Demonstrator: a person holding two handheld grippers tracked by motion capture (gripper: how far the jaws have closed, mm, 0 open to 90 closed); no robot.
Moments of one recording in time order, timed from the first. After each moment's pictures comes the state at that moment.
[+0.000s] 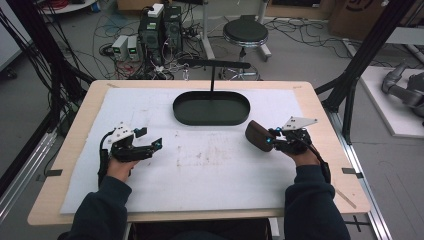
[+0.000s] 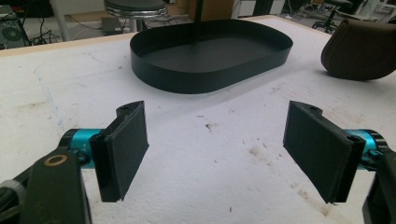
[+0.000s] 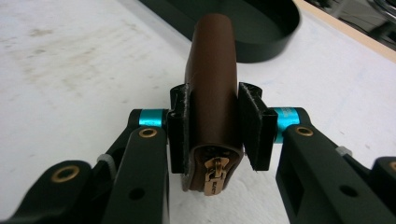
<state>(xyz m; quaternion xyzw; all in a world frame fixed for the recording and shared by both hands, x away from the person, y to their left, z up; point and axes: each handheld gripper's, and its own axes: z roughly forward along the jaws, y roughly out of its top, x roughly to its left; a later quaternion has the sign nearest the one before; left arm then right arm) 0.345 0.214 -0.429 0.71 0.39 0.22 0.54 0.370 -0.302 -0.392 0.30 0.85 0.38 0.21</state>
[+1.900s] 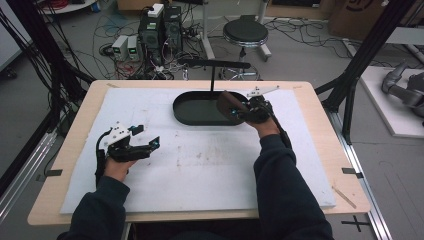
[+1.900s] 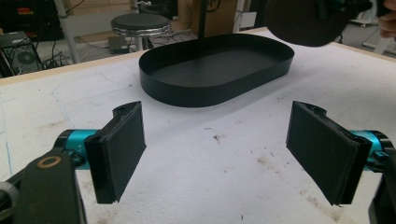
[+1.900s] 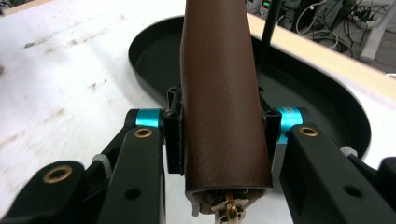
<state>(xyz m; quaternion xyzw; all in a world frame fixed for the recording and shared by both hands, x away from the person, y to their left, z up) 0.342 0.220 -0.426 0.71 0.37 0.25 0.55 0.463 -0.204 -0.370 0.31 0.82 0.45 0.16</state>
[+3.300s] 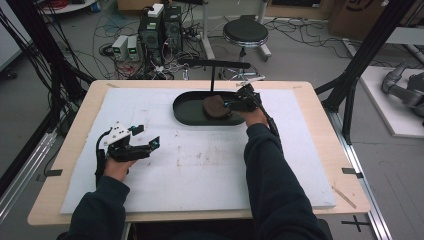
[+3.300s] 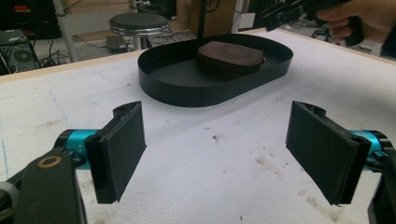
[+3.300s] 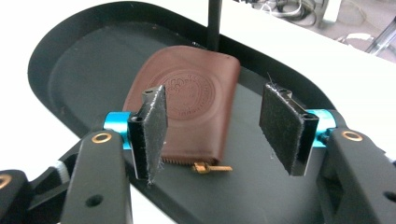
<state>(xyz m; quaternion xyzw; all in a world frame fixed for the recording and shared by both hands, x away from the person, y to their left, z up) 0.343 0.221 -0.426 0.71 0.37 0.24 0.56 0.512 -0.185 -0.384 0.39 0.81 0.38 0.19</state>
